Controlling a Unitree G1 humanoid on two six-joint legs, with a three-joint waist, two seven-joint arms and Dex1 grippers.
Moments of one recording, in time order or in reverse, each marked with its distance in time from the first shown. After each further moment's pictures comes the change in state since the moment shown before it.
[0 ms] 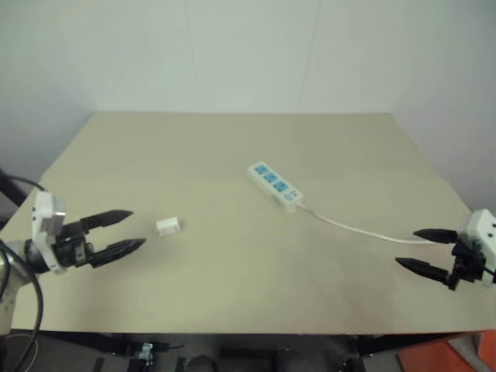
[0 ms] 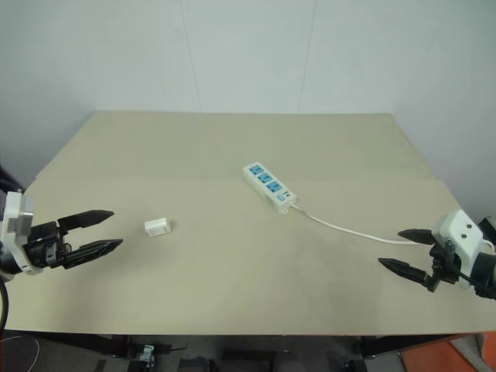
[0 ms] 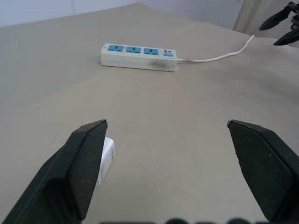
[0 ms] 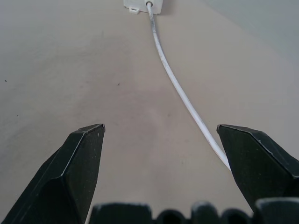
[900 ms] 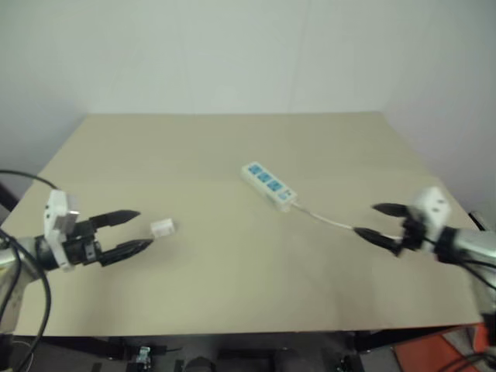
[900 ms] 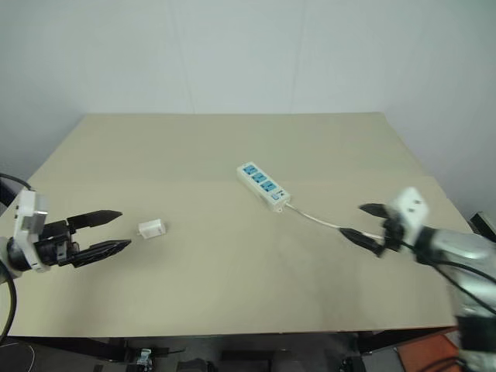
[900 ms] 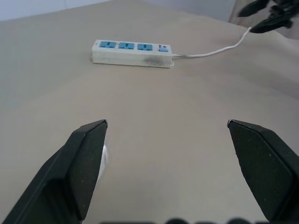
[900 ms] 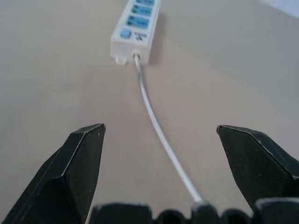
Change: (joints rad) left arm -0.039 0.001 -0.061 -0.025 0.038 0.011 0.042; right arm -0.421 0.280 0.280 0.141 -0.128 -0.019 -0.176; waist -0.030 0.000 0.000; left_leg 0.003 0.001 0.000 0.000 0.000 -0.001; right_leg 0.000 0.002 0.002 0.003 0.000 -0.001
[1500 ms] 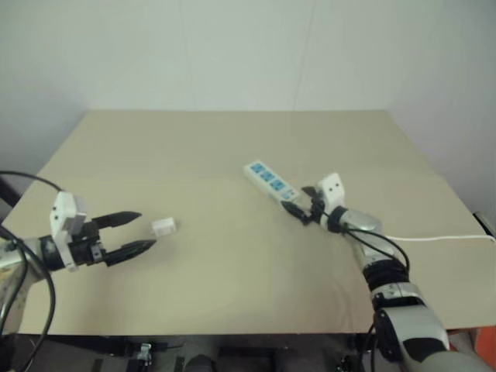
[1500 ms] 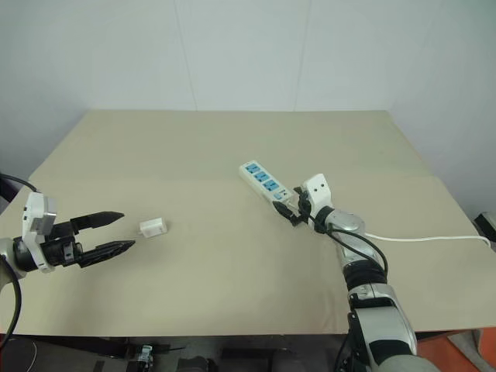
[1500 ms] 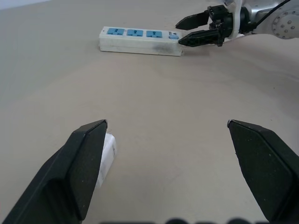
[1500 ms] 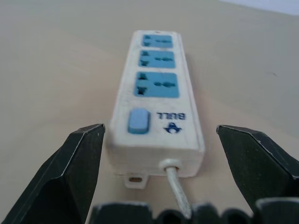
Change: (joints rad) left arm 0.020 -0.004 -0.007 -0.015 0.023 -0.015 0.037; right arm -0.400 0.399 0.156 0.591 -0.177 -0.255 -0.309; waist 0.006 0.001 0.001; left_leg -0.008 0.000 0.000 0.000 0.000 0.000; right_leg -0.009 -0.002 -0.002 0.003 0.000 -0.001
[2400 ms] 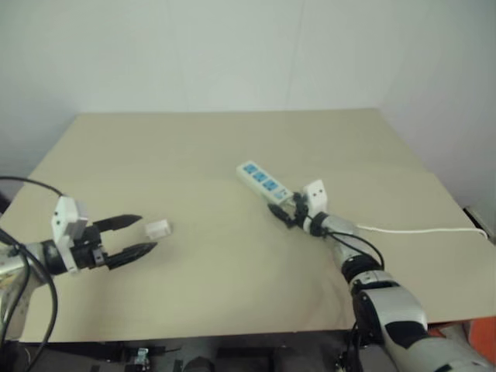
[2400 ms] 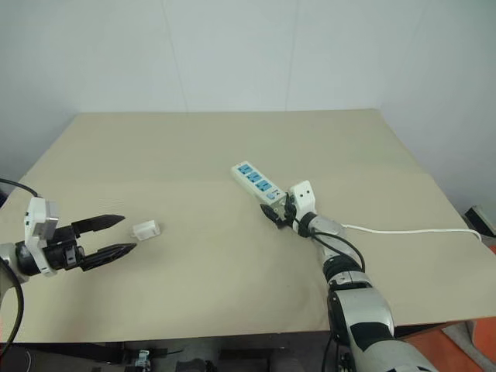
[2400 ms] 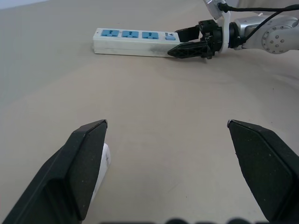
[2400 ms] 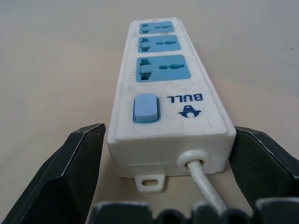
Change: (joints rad) left arm 0.028 -0.021 0.001 -0.006 0.002 -0.022 0.013; right arm -0.114 0.115 -0.038 0.368 -0.012 -0.249 -0.008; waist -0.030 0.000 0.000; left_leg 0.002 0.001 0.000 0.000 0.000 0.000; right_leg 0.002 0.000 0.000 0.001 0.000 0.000
